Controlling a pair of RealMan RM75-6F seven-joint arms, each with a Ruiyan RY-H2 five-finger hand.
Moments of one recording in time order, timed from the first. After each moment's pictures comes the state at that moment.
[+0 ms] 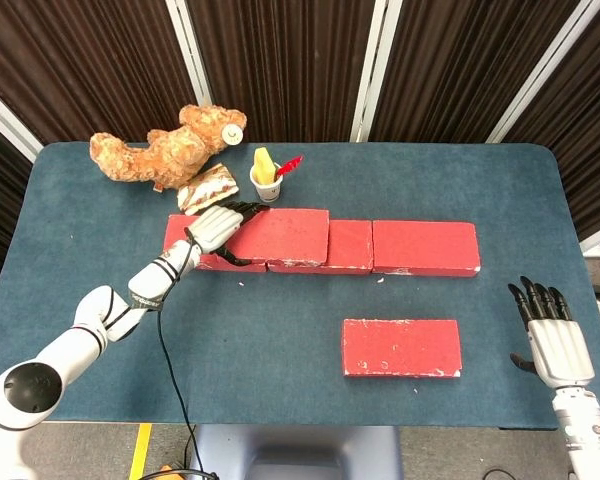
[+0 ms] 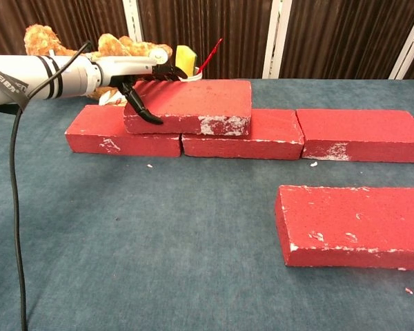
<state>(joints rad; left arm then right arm) -1.14 -1.69 -0.02 -0.61 1.62 0.70 -0.82 0.13 -1.15 0.06 -1.64 -1.40 1.36 -0.20</state>
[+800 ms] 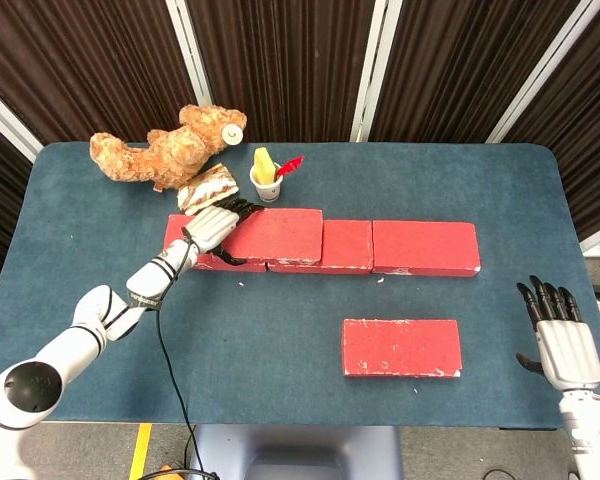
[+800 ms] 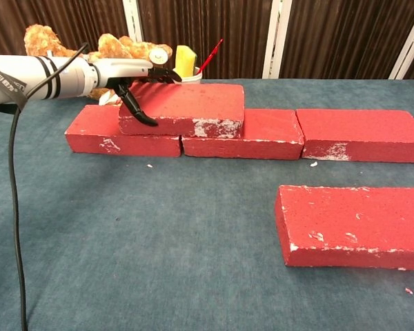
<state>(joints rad) -1.14 -1.67 -0.01 -0.63 1.57 0.66 -0.78 0.11 -1.14 0.06 -1.65 -1.40 1.39 -0.20</state>
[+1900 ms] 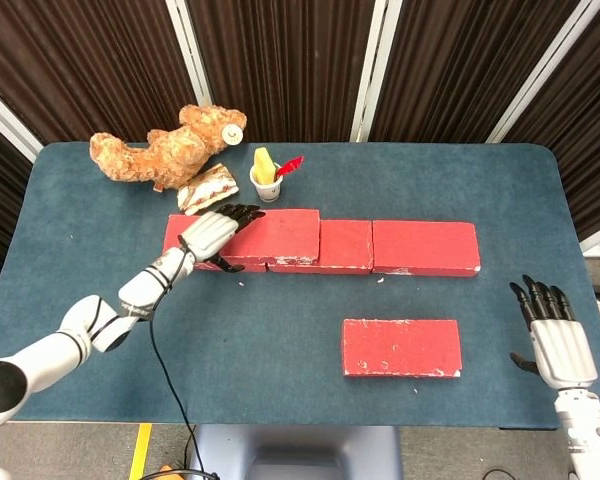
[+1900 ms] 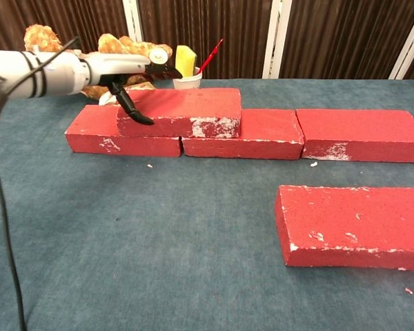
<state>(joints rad) -1.08 -1.53 -0.04 -0.92 1.52 0.74 -0.57 0.12 -1.14 0.05 -1.65 -1.44 1.38 -0.16</state>
